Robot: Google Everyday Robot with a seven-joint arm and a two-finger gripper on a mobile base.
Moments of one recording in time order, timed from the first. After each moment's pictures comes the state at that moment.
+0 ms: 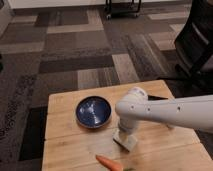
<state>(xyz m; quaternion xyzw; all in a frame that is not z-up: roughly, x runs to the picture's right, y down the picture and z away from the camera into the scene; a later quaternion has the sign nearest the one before) 0.108 0.234 0.706 -0.34 0.15 0.32 0.87</state>
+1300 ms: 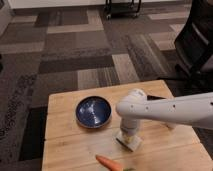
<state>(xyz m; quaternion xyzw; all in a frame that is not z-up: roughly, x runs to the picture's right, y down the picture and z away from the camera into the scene) 0.136 0.256 0.706 -0.36 0.19 0.32 0.86</state>
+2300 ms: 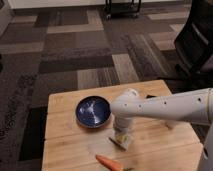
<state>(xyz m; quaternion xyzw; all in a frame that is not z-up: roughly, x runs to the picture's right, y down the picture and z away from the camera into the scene) 0.082 0.230 0.744 -0.36 0.12 0.28 0.88</state>
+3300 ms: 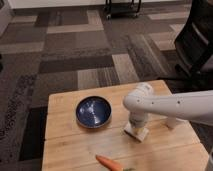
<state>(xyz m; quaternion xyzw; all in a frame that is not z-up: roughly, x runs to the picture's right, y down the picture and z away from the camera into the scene) 0.173 0.207 0.735 -0.30 0.21 0.33 0.87</state>
